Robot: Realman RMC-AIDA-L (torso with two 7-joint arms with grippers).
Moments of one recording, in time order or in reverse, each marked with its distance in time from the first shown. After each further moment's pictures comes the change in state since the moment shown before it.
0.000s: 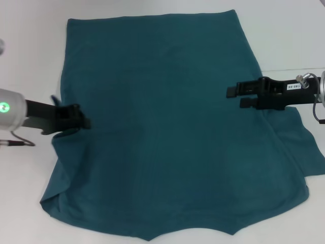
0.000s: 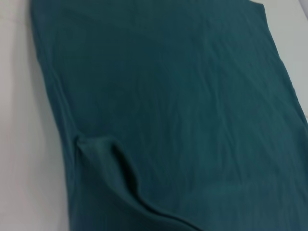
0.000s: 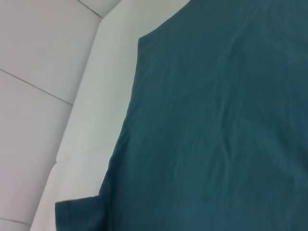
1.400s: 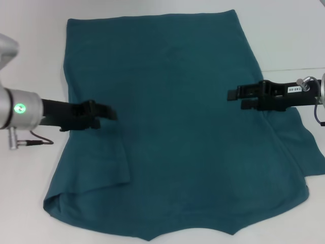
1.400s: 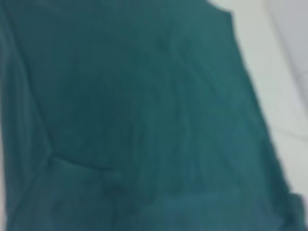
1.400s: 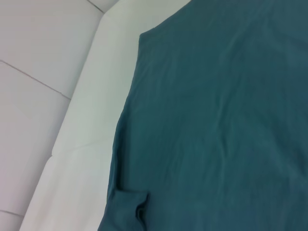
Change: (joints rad) left arm 0.025 -0.001 0.084 -0.067 -0.171 -0.087 0.031; right arm -0.006 -0.001 -0.005 0.001 -0.003 0.002 -0.048
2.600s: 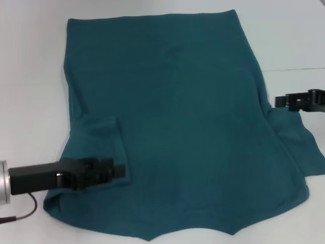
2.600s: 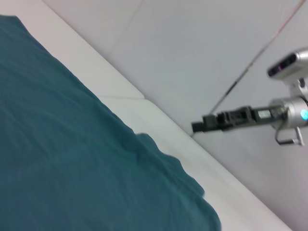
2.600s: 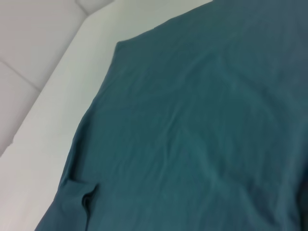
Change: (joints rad) left arm 0.267 -0.038 -0.144 -0.034 -0.296 0.419 0.868; right arm -0.130 -0.055 0.054 -0.131 -0.038 -0.089 -0.139
